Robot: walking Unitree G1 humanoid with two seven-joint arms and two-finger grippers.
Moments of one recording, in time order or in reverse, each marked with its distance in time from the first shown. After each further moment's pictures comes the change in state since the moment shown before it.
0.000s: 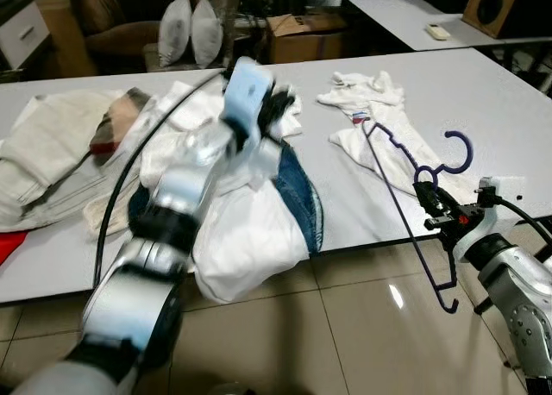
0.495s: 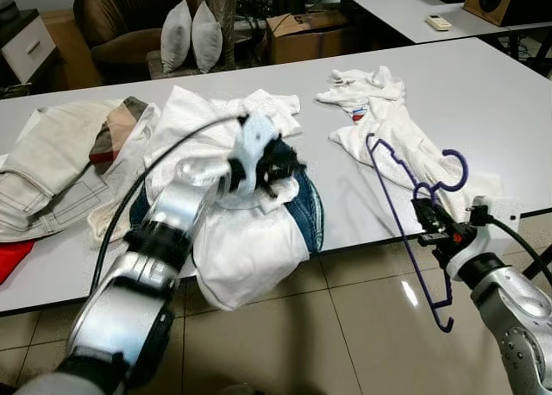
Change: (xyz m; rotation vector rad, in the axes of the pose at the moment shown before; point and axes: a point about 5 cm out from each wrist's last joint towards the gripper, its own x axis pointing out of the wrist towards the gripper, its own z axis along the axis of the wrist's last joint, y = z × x) left arm -0.030 -0.018 -0.058 -0.090 0.267 -0.350; right arm -0.010 0.011 -0.016 0.009 0.031 -0.049
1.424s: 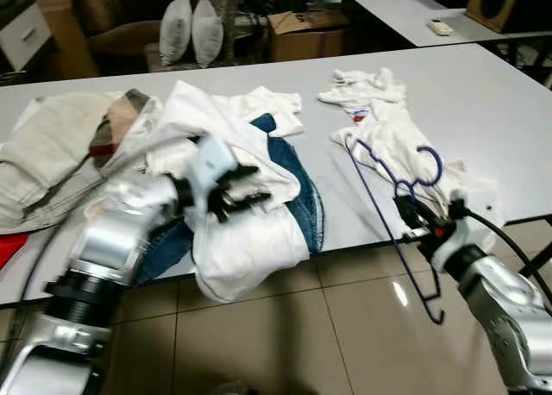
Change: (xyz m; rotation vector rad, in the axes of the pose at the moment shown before) left arm -0.065 -0.012 -0.013 0.166 0.079 -0.019; right arm 0.010 0.008 -0.003 -0.054 0.039 0.075
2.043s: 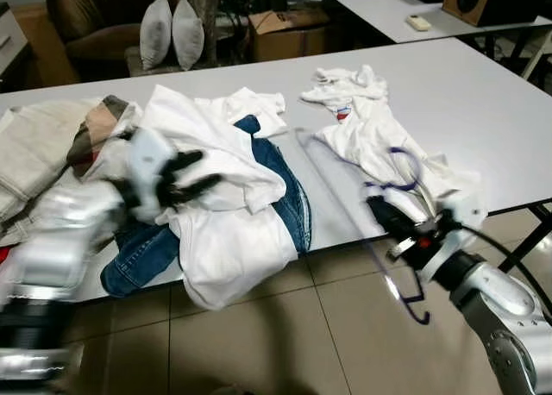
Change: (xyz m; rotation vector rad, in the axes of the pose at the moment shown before) left arm -0.076 0.027 -0.014 -0.021 0.000 0.263; right arm -0.013 0.046 0.022 -0.054 -0.114 0.366
